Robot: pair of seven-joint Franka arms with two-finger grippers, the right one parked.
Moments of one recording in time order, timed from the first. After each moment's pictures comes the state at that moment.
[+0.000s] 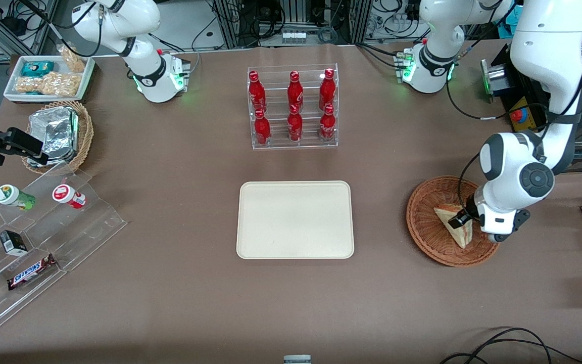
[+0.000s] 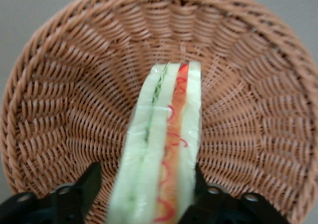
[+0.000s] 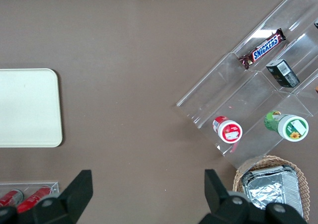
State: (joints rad) arm 0.01 0.39 -0.04 -2.05 0.03 2.37 -0.71
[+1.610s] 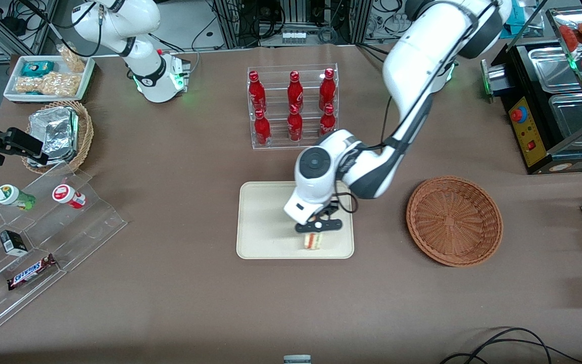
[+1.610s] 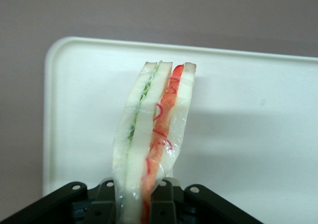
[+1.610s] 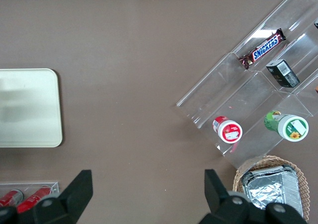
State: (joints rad) arm -0.51 0.81 -0.27 -1.34 0.29 2.14 -0.95
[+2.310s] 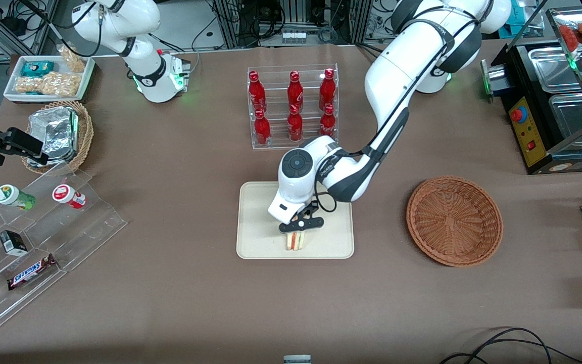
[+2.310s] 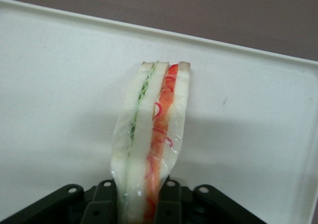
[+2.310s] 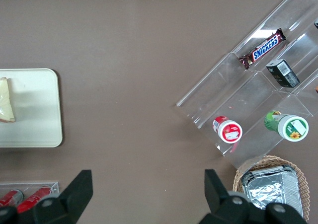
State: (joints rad) arm -0.56 0.90 -0.27 -1.27 0.29 2.23 -1.08
